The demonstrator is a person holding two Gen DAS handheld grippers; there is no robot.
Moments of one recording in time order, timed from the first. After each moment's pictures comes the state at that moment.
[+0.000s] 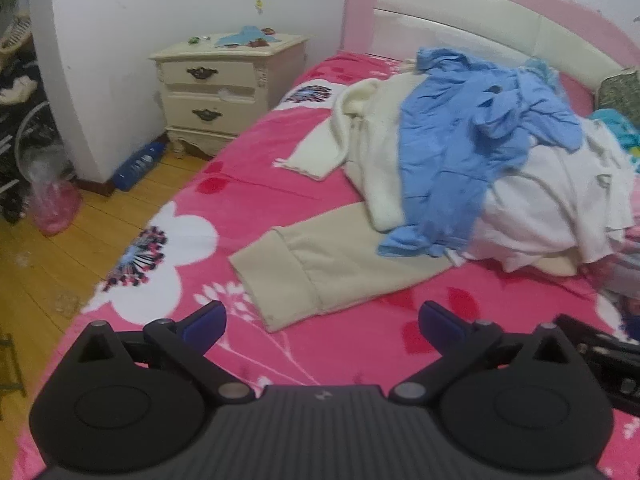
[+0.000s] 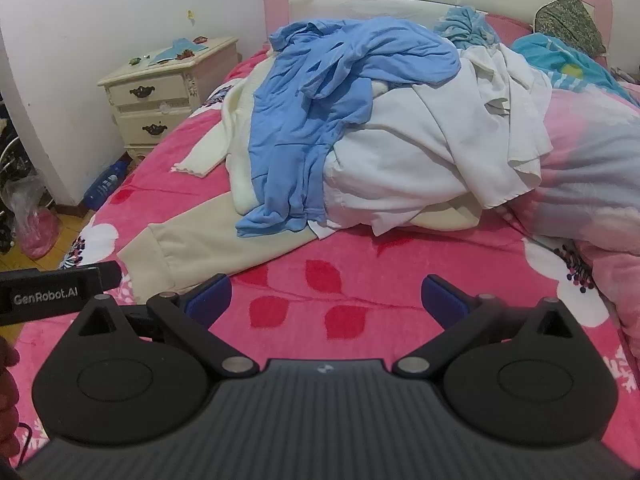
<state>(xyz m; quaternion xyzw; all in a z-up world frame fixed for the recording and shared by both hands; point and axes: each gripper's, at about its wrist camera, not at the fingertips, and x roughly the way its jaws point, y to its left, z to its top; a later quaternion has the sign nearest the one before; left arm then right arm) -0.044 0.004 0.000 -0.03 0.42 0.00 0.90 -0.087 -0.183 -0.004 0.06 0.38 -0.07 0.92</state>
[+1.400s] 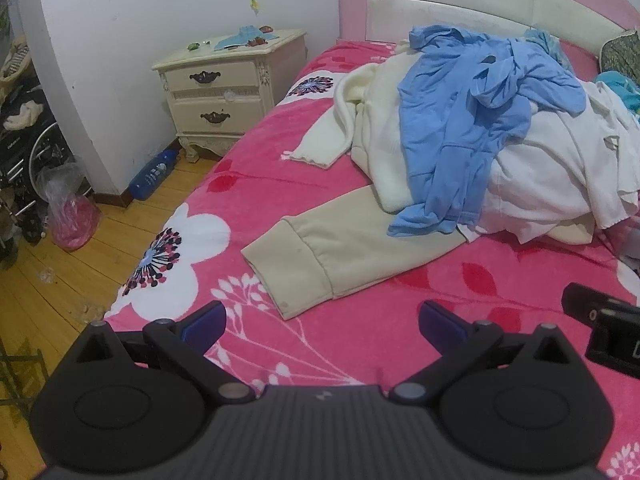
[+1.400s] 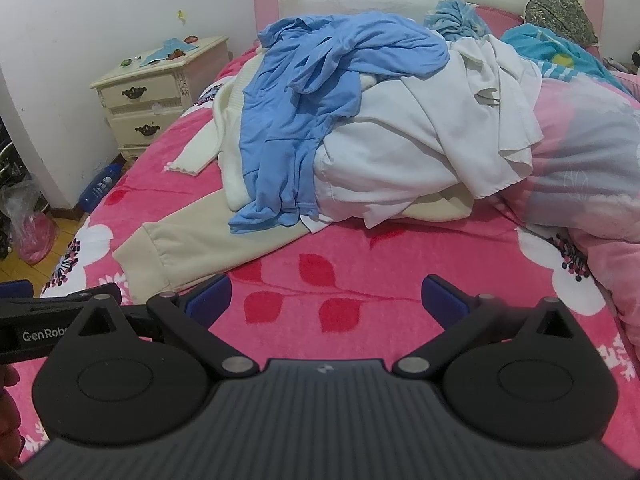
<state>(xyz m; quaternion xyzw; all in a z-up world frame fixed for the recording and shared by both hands) -0.048 -0.018 -0.003 0.04 0.43 0.03 0.90 -0.090 -0.188 -0.008 0.08 0.38 -0.09 0.92</state>
